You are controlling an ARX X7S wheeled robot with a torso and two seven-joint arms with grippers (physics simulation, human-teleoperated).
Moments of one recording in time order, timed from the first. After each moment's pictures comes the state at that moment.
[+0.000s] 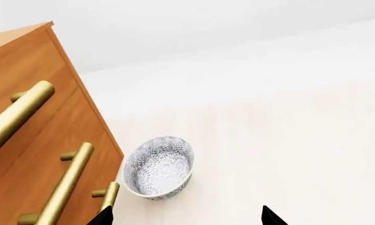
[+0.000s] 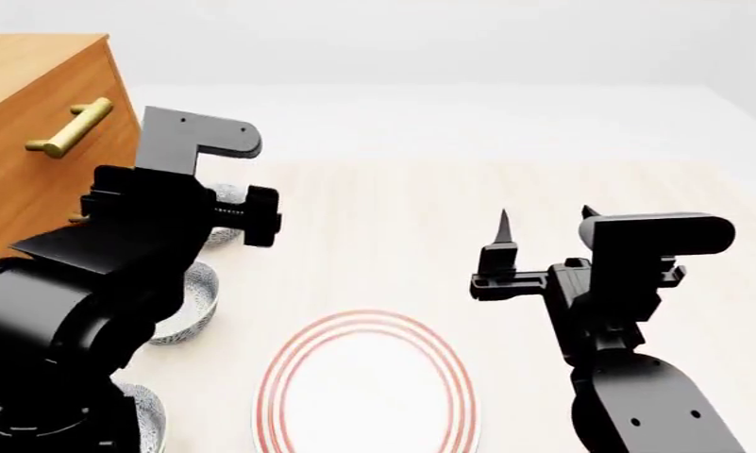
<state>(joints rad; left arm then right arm) -0.95 -0.24 0.14 0.29 -0.40 -1.51 -0.32 0.40 0.16 -0.02 -0.63 0.17 0.94 0.10</state>
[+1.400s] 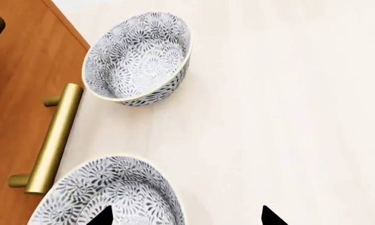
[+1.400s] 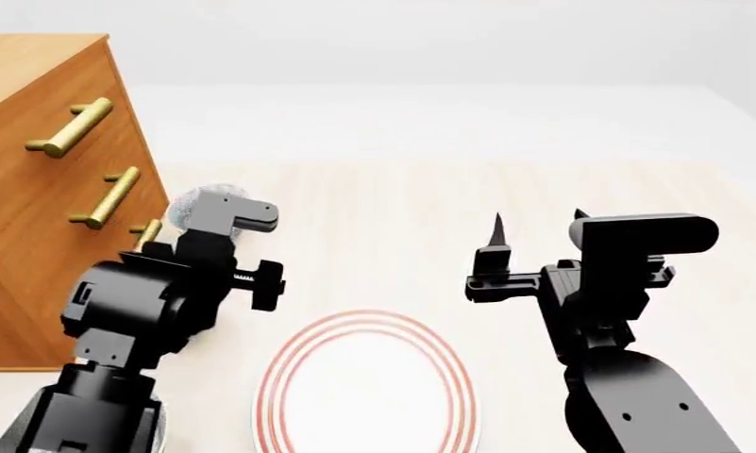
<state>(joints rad) -0.96 -0.25 0.32 -0.35 -0.38 -1.24 -0.28 0.40 0.18 -0.04 -0.59 0.21 0.92 0.14</state>
